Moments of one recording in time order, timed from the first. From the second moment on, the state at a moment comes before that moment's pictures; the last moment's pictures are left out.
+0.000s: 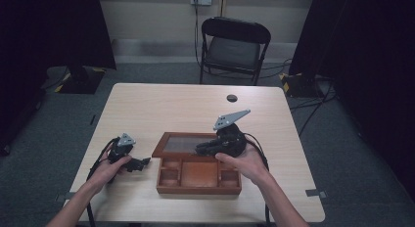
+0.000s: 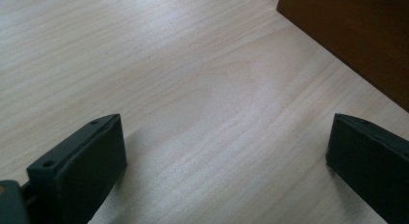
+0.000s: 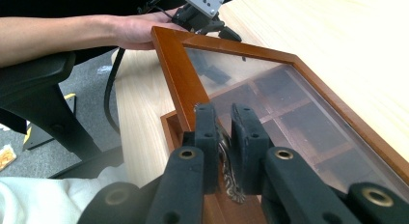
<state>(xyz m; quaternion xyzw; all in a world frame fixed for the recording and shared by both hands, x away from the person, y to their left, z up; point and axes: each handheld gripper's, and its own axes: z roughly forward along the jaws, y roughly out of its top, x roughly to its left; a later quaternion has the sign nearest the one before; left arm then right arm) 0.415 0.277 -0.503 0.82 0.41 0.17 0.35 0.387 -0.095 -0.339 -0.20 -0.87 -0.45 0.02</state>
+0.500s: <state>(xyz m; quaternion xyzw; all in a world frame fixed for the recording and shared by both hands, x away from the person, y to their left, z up) 0.416 0.277 -0.503 0.83 0.41 0.17 0.35 0.390 -0.095 -0.335 -0.21 -0.87 -0.46 0.02</state>
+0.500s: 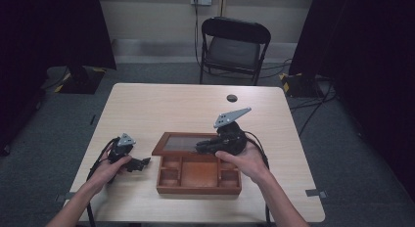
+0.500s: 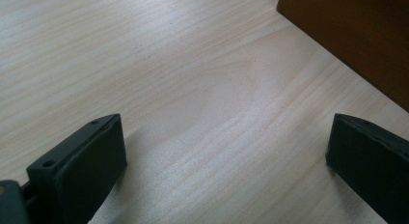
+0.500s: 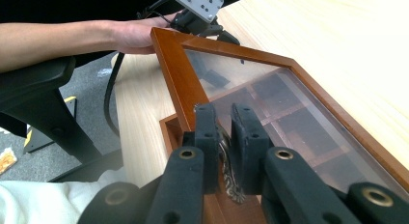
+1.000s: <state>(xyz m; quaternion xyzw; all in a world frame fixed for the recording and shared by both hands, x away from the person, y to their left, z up) 0.416 0.277 -0.503 0.83 0.41 0.17 0.35 0.395 -0.096 -0.330 -0.21 -0.86 -0.46 0.02</state>
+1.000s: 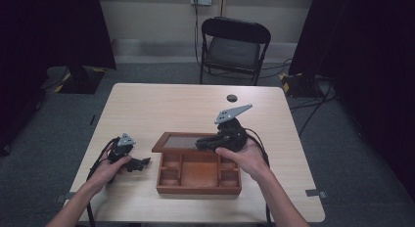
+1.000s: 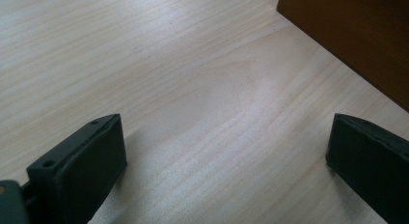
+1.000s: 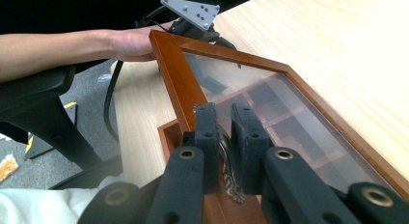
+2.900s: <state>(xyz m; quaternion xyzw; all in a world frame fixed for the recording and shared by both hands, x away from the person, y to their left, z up) 0.416 0.277 -0.503 0.83 0.41 0.17 0.35 0.410 -0.097 -0.319 -0.22 -0.86 -0.47 0.03</state>
